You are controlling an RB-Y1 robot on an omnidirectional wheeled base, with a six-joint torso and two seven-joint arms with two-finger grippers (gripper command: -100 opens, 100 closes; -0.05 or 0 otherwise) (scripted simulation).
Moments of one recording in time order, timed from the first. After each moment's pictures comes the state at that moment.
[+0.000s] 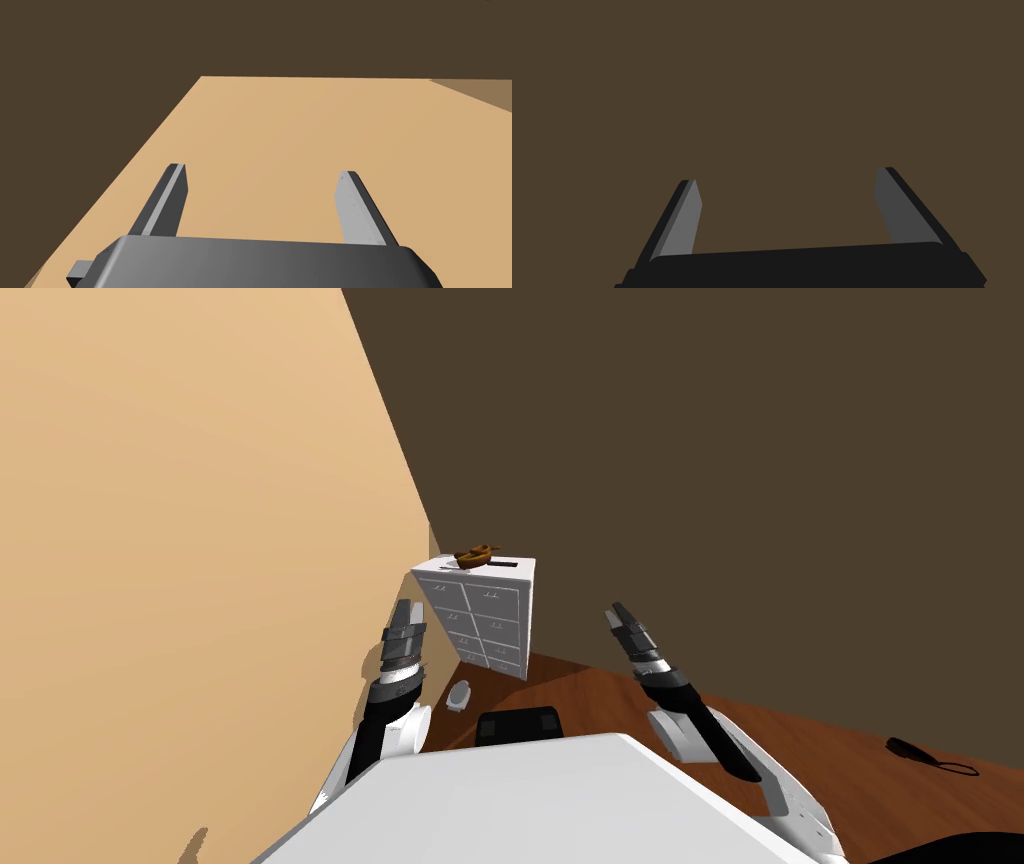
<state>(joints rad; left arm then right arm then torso) 0.52 0.05 -0.04 -2.22 -0.08 -0.60 -0.17 0.59 -0.47 -0.10 -1.98 -0.17 -0.62 0.08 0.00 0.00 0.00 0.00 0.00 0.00</state>
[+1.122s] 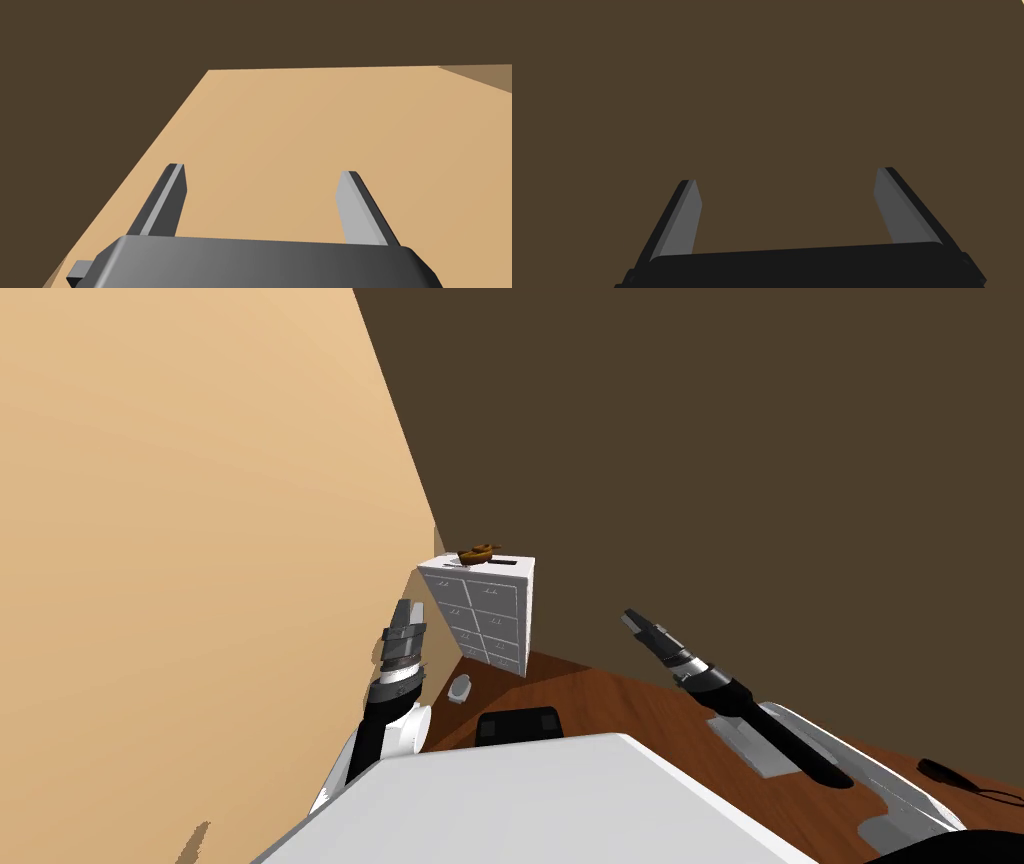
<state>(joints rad) 0.52 0.05 -0.04 -2.22 -0.08 -0.60 -0.17 0.63 -0.84 -0.15 -1.76 -0.18 -0.76 -0.01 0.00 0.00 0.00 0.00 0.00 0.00</state>
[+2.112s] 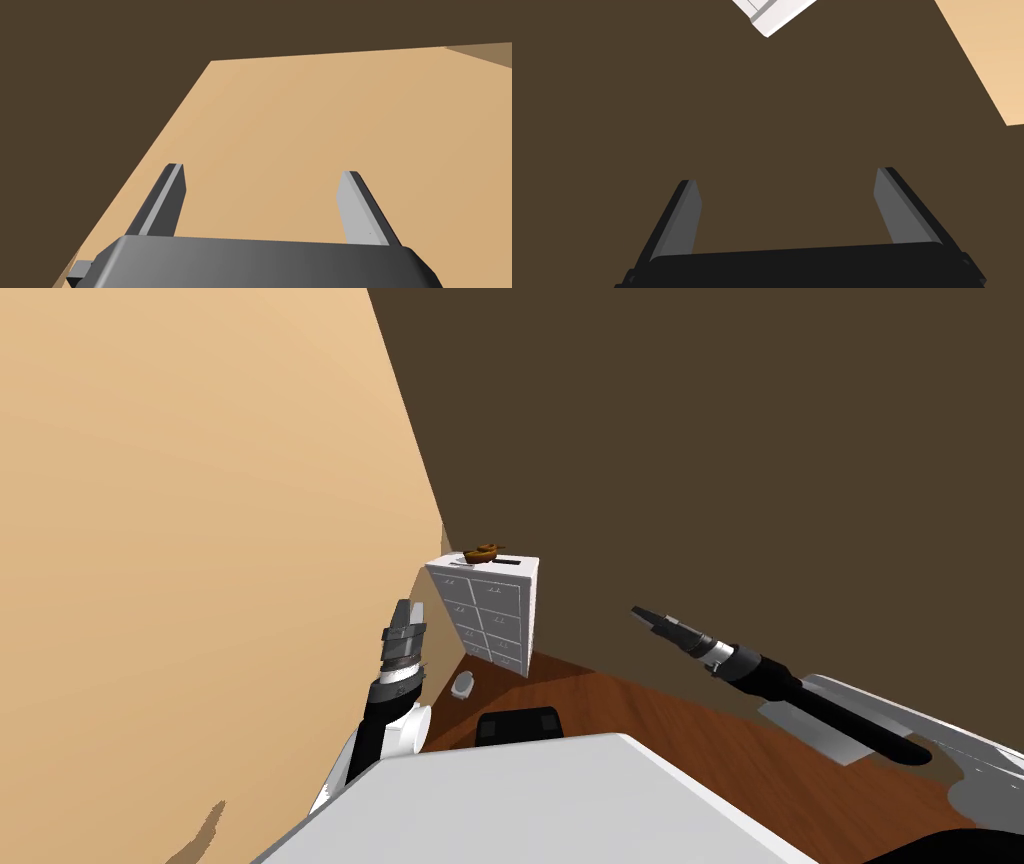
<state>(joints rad) 0.52 0.05 -0.04 -2.22 -0.08 -0.60 -0.17 0.67 -1.15 -0.18 -1.62 -0.17 -0.85 -0.08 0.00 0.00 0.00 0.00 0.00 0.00</state>
